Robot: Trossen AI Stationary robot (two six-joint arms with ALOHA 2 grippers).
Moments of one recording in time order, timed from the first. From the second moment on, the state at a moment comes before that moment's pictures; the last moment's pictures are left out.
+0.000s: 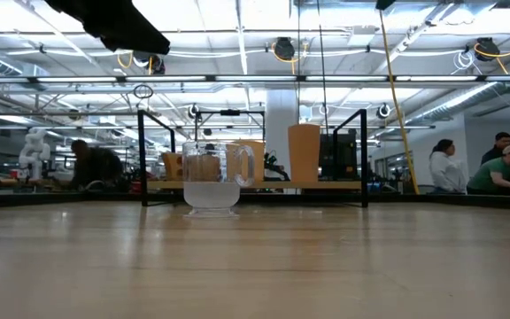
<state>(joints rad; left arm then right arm) -0.29 1.00 0.70 -0.19 -0.57 -0.11 0.31 1.45 1.56 -1.24 0.17 0.56</state>
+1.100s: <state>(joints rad) -0.28 1.00 0.70 -0.11 -0.52 0.01 0.70 1.55 1.56 -1.46 -0.01 1.25</state>
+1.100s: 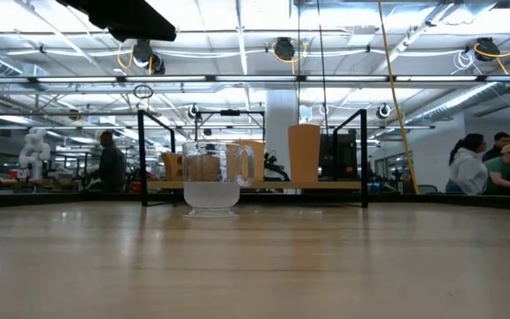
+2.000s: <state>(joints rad) -0.28 1.00 0.70 -0.11 -0.50 0.00 0.72 1.56 1.48 -1.51 0.08 0.82</state>
